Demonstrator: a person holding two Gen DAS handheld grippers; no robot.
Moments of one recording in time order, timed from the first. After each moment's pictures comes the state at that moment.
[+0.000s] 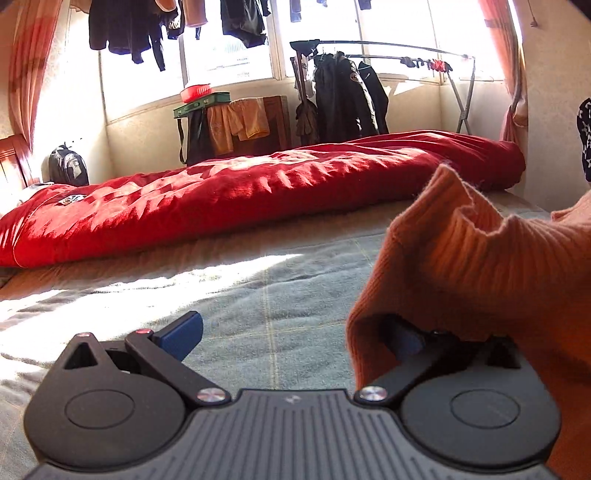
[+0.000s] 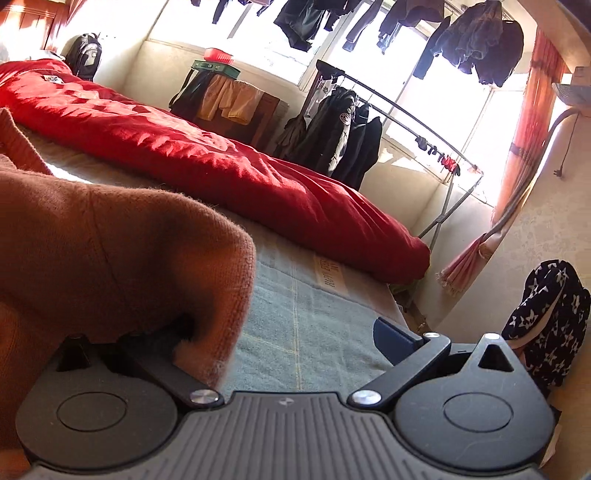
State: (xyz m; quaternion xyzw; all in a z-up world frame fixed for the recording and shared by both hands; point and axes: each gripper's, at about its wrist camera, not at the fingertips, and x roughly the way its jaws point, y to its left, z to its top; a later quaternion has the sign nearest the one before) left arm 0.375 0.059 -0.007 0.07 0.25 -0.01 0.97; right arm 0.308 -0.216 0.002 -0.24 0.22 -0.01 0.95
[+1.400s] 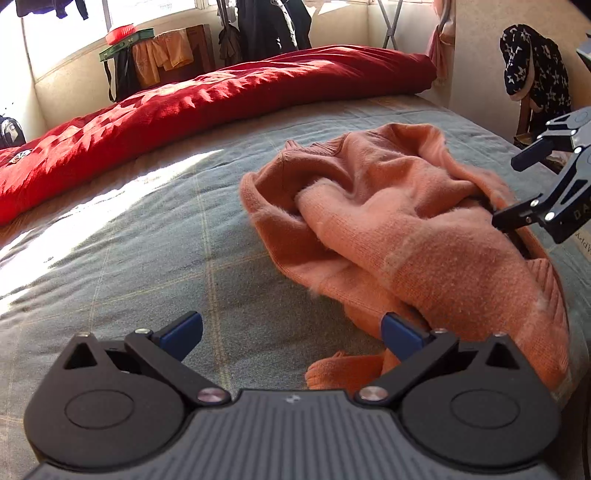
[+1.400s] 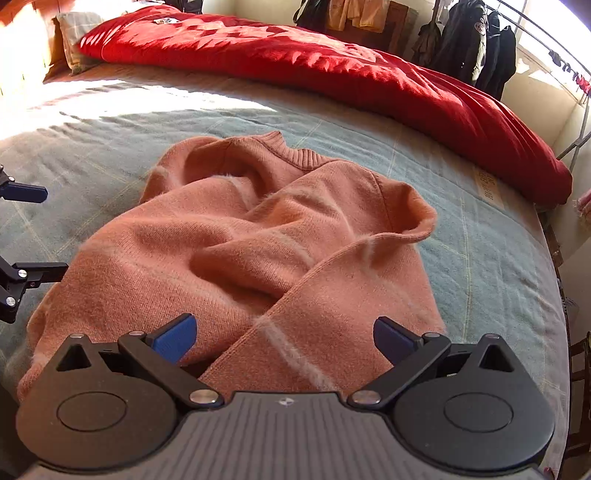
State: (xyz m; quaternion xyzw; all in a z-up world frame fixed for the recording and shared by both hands) left arm 0.223 0.043 -0.002 0.10 0.39 -0.12 0.91; right arm 0.234 -0.144 0.006 -0.19 0.44 0.18 0.86
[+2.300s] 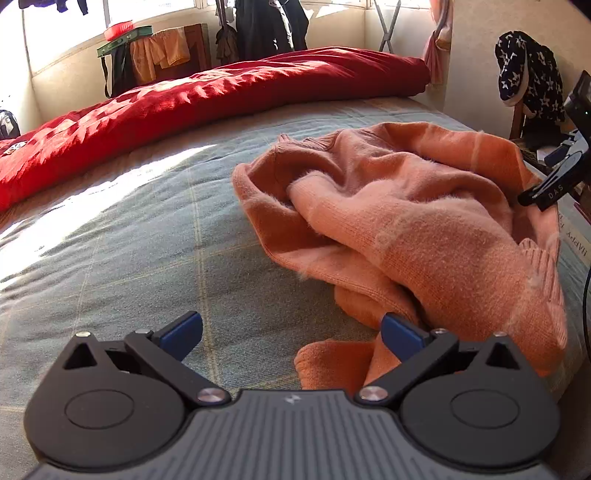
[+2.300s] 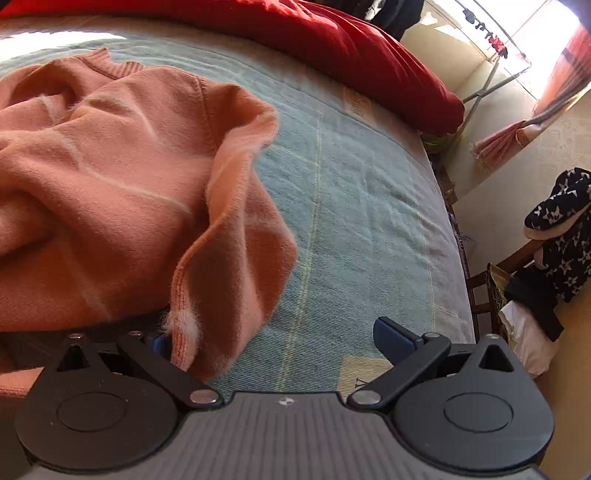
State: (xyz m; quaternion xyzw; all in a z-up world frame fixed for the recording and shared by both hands) left arm 0.224 0.044 -0.014 0.08 0.39 -0.14 0.91; right arm 0.269 -0.247 -0.030 -0.21 0.48 -0.01 0.85
